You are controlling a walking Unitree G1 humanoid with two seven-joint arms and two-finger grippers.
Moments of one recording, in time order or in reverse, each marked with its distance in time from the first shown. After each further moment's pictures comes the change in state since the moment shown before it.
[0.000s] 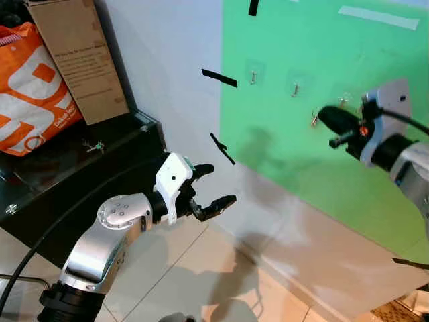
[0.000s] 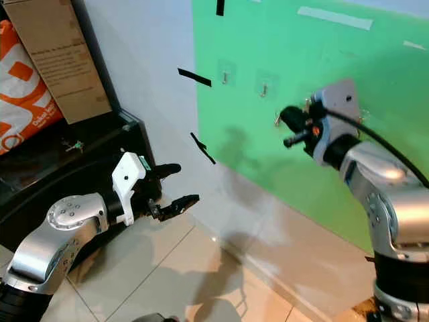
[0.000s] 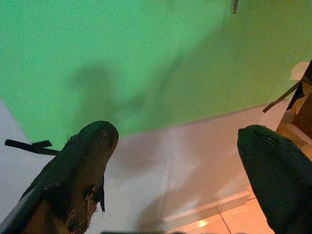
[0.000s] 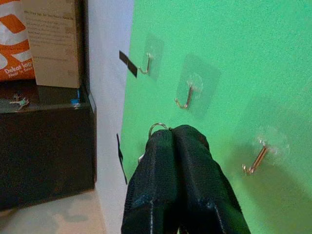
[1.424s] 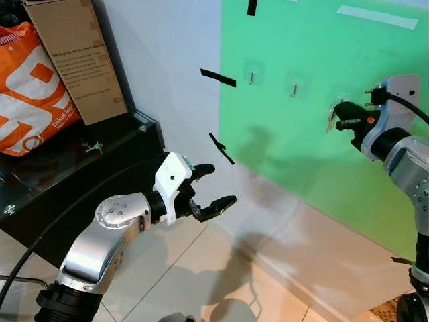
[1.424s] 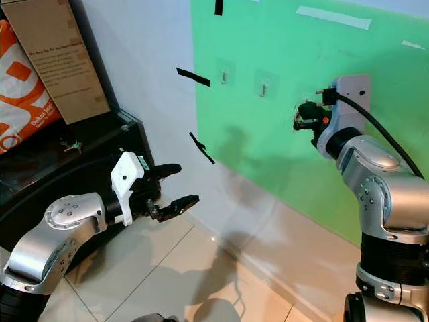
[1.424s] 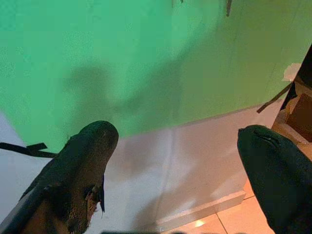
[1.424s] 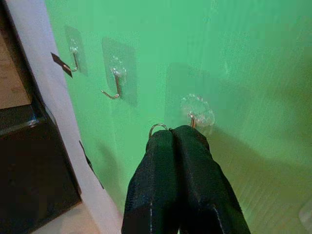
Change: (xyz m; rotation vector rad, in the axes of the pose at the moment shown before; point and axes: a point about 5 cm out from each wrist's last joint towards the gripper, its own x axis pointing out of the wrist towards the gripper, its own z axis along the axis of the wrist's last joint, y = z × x) left arm -0.002 -0.001 0.003 0.001 -0.004 -0.018; right arm 0.012 -0.019 -0.012 0.189 0.057 -0.237
